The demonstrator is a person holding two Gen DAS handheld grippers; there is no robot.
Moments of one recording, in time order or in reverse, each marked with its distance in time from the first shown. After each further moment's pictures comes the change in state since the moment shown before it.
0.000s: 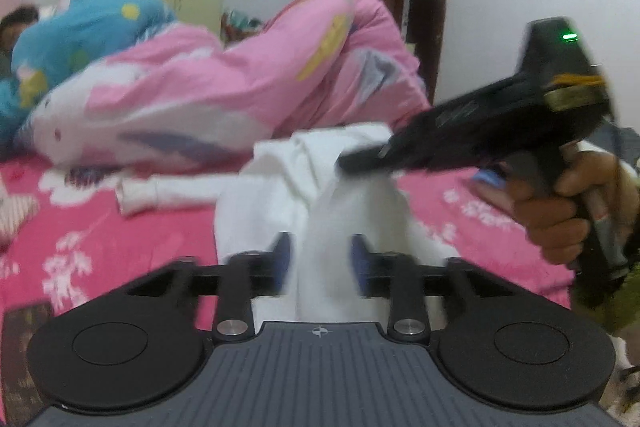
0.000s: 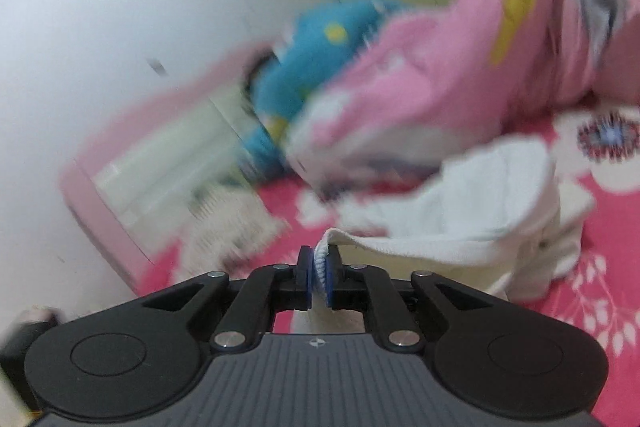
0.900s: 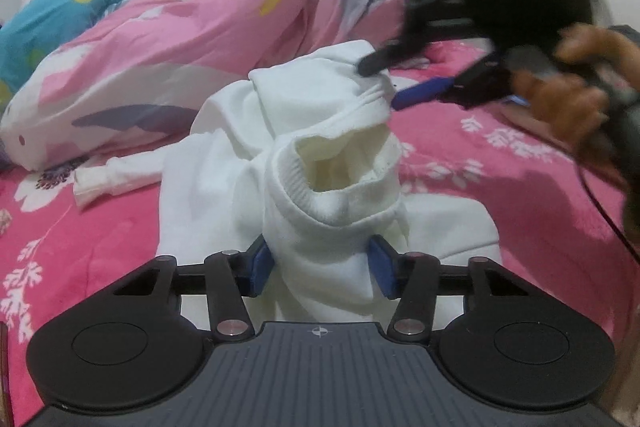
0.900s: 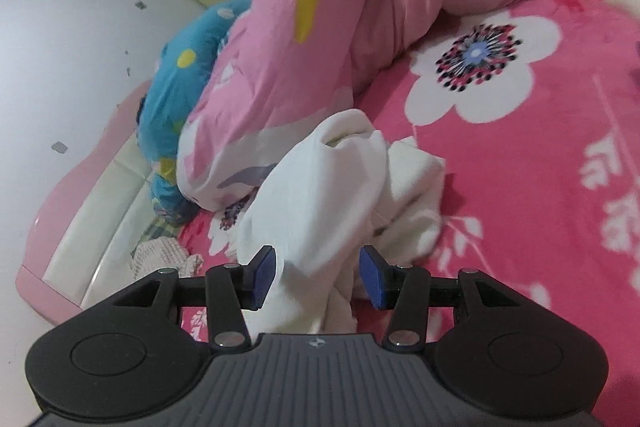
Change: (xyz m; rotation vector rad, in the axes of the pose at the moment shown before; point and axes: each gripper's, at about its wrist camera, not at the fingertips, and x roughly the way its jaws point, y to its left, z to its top) left arm 0.086 -0.056 -0.023 0.163 0.129 0.068; right arm -0.007 -0.140 0.014 0.345 -0.047 -0.133
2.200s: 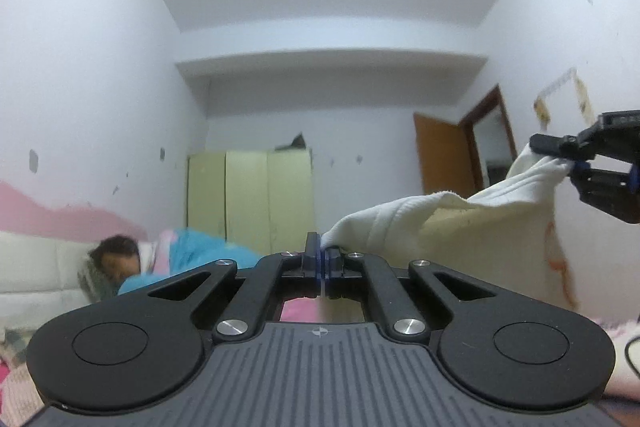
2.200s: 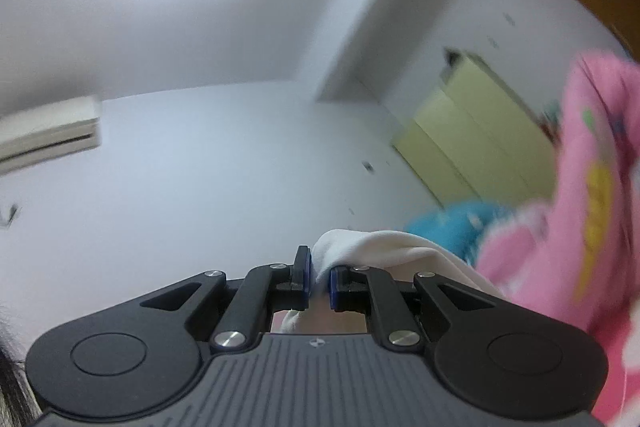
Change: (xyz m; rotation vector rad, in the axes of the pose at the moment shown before) left arm -0.246 0.048 0.132 -0.071 -0.806 0.322; right arm -0.184 0.198 0.026 -0.356 -0.615 0.596
